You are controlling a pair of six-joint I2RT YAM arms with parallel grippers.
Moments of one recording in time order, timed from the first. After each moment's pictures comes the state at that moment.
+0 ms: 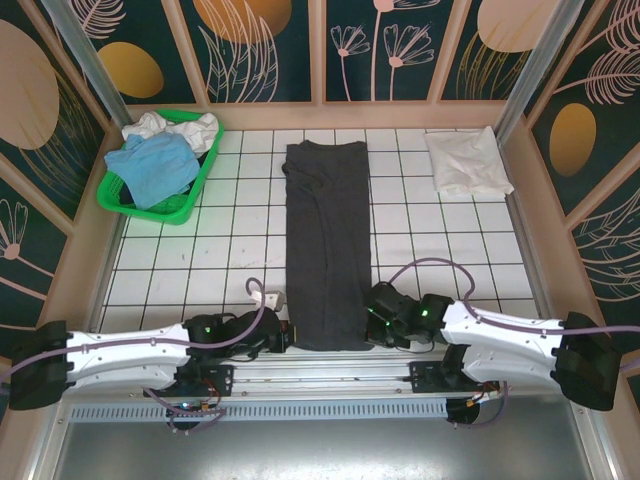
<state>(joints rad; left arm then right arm) -1.27 0.88 0.34 -0.29 -0.15 -1.17 1.08 1.00 0.47 -0.64 -0.09 1.18</state>
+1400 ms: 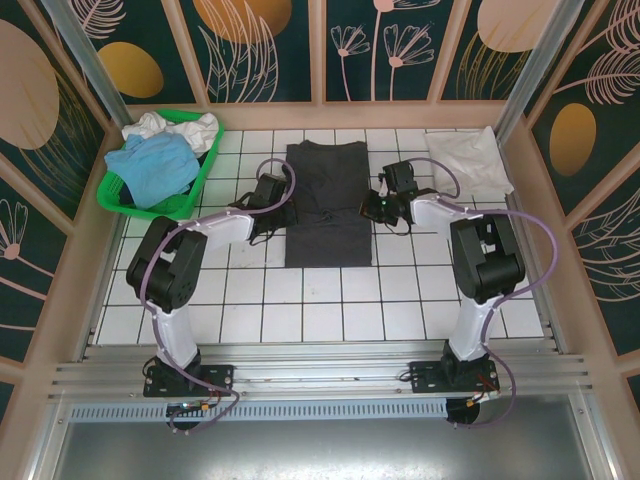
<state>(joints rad) -0.47 1.91 1.16 -0.10 0.02 -0.59 0.33 1.87 1.19 -0.25 -0.31 0.60</state>
